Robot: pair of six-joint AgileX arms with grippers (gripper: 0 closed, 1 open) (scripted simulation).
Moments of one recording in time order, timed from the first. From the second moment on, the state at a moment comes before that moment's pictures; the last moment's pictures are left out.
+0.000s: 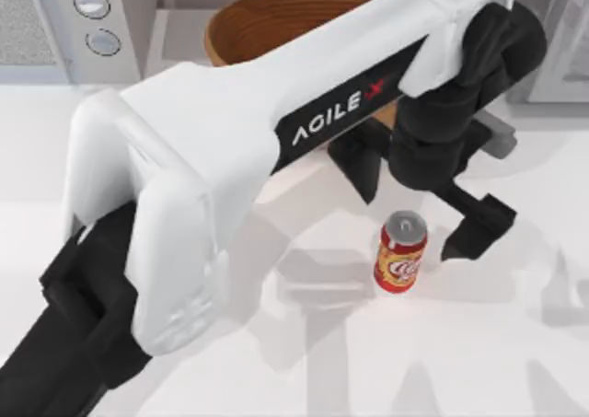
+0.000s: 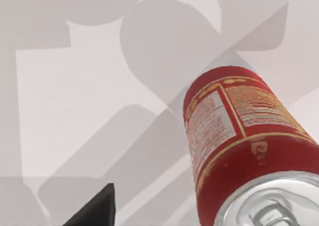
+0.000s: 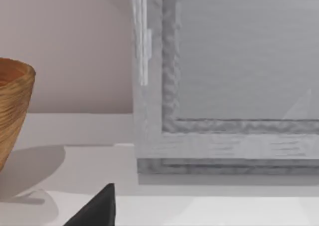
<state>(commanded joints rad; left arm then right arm) -0.89 2.53 2.47 -1.50 0.01 -0.07 0.00 0.00 0.00 0.00 0.00 0.00</state>
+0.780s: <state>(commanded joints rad) -0.89 2.49 2.25 -1.33 0.00 -0.07 0.00 0.00 0.00 0.00 0.00 0.00</state>
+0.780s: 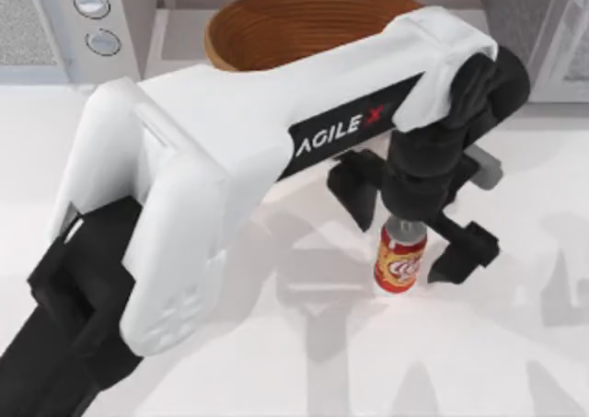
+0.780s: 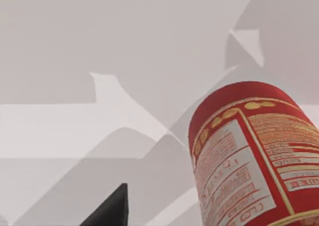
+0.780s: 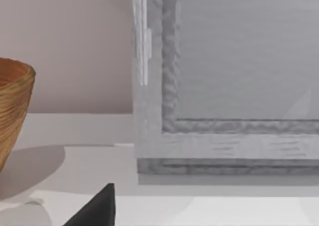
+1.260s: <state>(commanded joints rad) -0.89 2.49 2.25 -1.33 0.00 -0.07 0.00 0.00 0.00 0.00 0.00 0.00</state>
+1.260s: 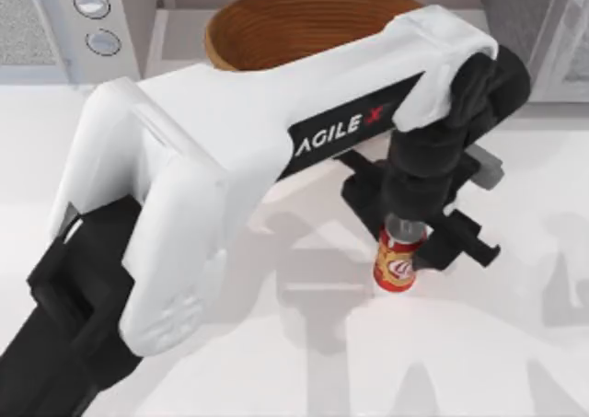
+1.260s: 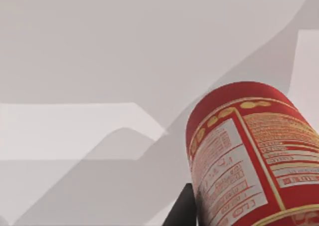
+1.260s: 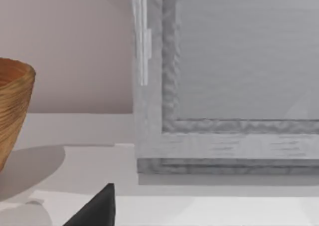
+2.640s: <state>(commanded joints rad) -0.89 2.52 2.46 -1.51 0.01 -0.07 0.00 0.00 0.00 0.00 0.00 0.00</state>
